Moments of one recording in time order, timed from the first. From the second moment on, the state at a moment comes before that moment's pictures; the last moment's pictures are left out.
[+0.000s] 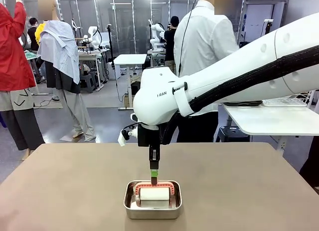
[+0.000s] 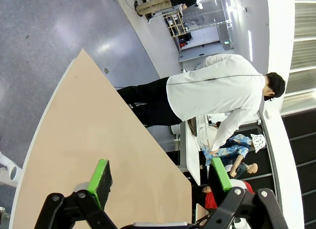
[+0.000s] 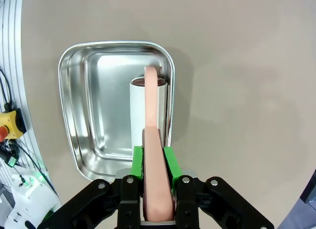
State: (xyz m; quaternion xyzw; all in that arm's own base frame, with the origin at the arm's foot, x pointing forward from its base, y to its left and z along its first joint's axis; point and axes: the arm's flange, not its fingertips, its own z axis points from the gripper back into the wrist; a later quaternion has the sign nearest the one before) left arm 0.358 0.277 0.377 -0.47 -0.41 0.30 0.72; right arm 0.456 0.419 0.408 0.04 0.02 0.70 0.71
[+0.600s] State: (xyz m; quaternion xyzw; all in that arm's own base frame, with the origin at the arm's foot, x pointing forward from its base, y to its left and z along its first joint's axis) left arm 0.358 0.277 0.377 -0.47 -0.41 0.30 0.72; right arm 0.453 0.423 0.408 0.03 0.02 0.71 0.70
